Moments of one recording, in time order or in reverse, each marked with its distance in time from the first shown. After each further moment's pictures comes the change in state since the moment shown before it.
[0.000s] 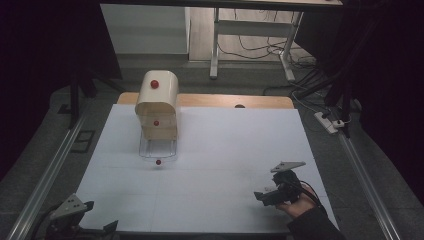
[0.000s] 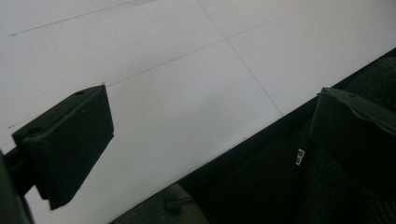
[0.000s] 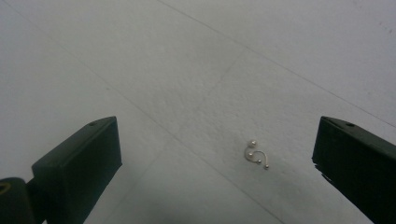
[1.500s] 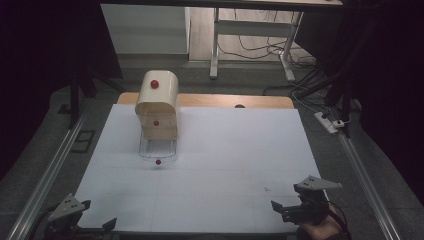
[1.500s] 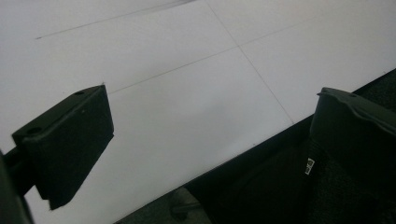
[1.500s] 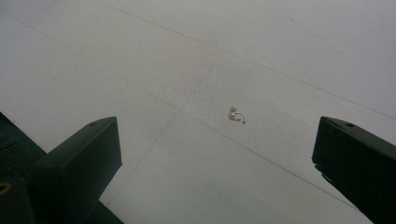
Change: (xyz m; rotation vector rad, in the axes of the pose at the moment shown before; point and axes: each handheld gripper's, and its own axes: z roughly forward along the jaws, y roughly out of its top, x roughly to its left) left arm -0.001 -0.001 -0.002 -0.027 0.052 -0.020; right arm 0.015 -0.039 -0.069 -0.182 -0.058 0.057
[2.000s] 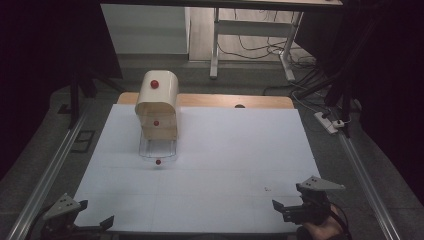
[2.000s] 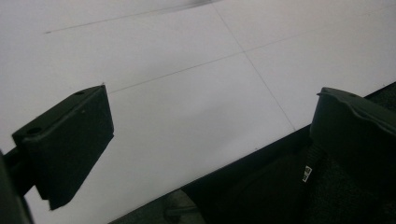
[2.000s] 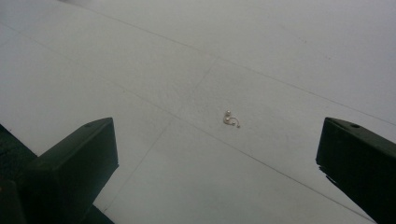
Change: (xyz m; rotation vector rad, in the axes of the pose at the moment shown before) left arm 0.005 -0.002 -0.003 -0.021 0.005 -0.054; right arm 0.000 -0.001 -0.003 -0.031 -0.019 0.013
